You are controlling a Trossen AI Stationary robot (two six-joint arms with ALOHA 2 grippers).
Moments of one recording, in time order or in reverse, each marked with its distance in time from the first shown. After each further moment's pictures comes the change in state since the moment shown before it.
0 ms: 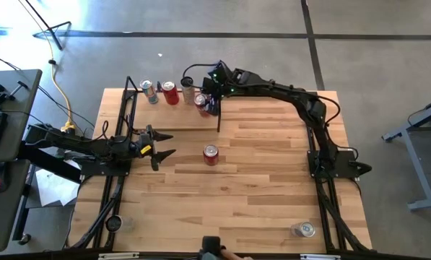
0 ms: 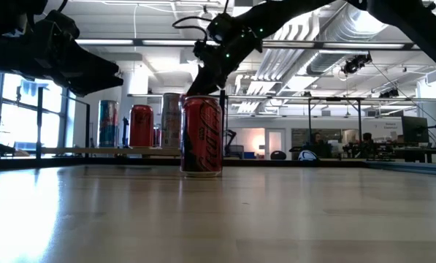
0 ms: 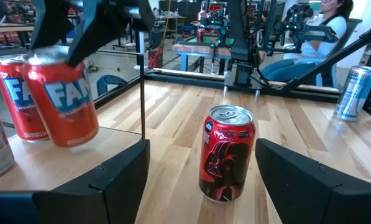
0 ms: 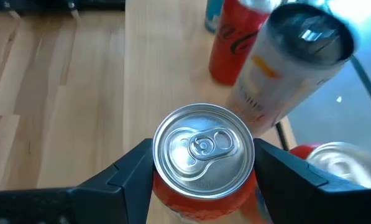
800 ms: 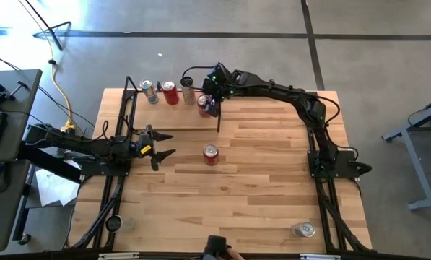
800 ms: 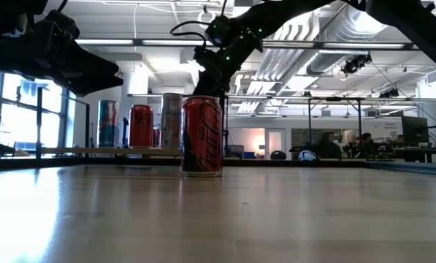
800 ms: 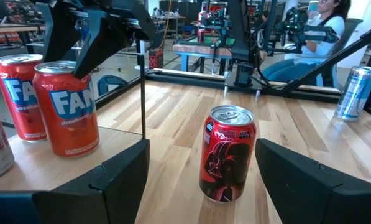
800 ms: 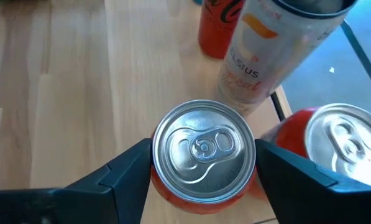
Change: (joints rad) left arm 0.000 0.000 0.000 0.000 -0.003 0.001; right arm 0.003 0.013 0.006 -0.071 0.084 0.057
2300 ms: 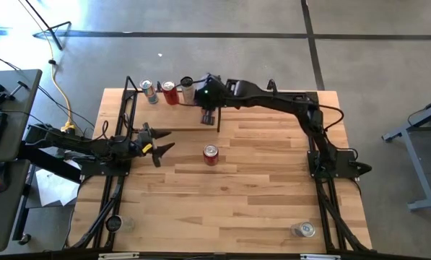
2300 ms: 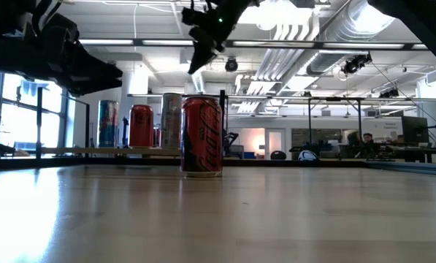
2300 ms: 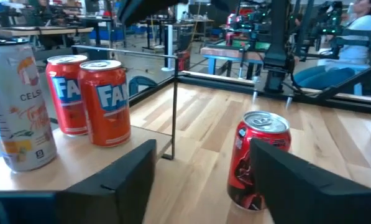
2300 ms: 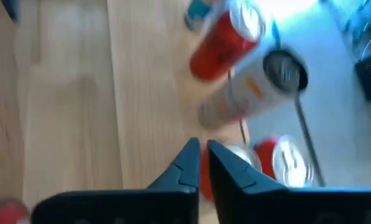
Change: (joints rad) left arm 0.000 0.000 0.000 0.003 -0.130 -0.009; right arm 0.189 -0.011 0.225 -0.223 0.360 -0.059
